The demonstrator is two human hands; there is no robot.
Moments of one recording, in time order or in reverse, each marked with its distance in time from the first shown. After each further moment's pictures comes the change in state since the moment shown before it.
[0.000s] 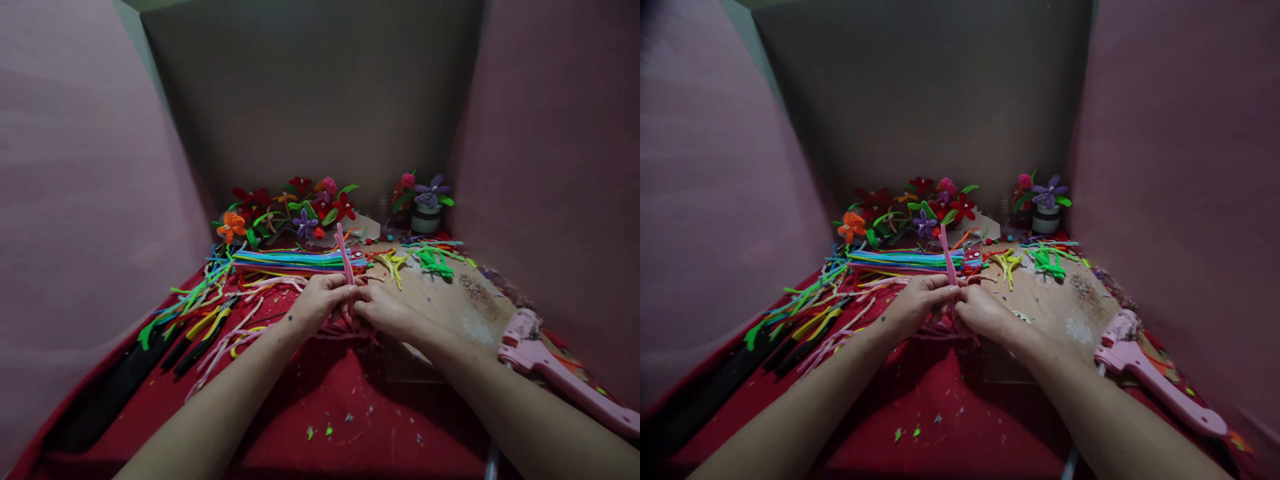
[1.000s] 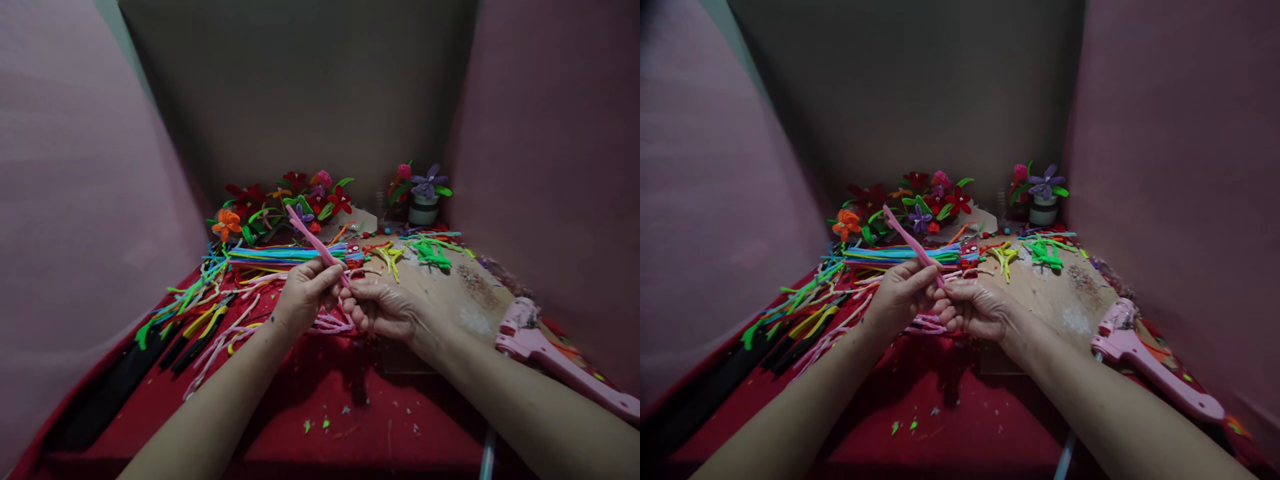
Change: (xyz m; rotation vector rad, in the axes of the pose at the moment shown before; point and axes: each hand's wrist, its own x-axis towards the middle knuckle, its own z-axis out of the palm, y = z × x) left_hand -0.010 0.008 0.002 -0.244 0.096 0.160; right_hand -0.008 0.008 -0.009 0.991 -0.429 0.039
